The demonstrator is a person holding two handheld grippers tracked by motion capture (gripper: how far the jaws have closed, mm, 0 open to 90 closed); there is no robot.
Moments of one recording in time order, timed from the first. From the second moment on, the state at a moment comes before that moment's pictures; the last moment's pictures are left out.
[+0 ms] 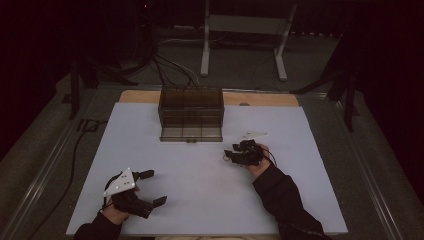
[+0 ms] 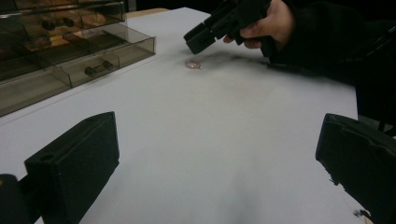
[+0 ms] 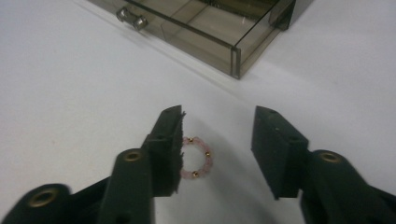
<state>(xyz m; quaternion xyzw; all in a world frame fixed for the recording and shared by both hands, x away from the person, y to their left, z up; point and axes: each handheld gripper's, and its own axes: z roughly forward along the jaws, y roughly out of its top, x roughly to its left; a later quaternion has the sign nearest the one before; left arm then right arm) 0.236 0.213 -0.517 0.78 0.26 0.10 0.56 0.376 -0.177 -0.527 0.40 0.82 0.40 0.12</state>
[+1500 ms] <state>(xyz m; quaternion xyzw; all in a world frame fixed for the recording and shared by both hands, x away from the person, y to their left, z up) 0.238 0.212 -0.518 0.78 0.26 0.10 0.56 0.377 -0.164 -0.529 0.37 0.85 0.35 0.13</state>
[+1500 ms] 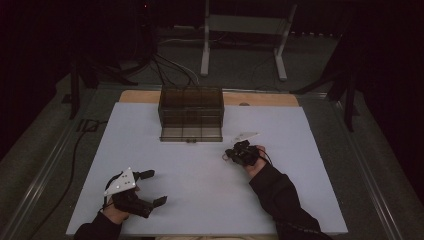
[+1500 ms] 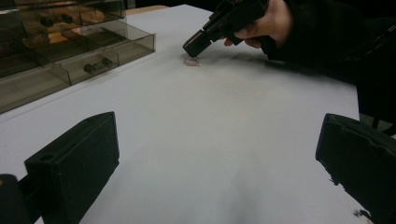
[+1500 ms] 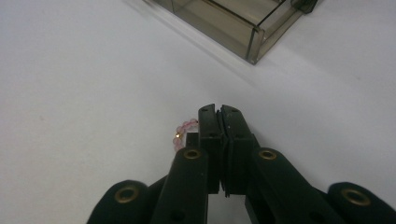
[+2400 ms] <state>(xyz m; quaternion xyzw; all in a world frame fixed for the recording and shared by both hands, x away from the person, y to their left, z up) 0.239 0.212 -0.519 0.78 0.26 0.10 0.55 0.373 -0.164 -0.509 0.37 0.84 0.37 0.12</state>
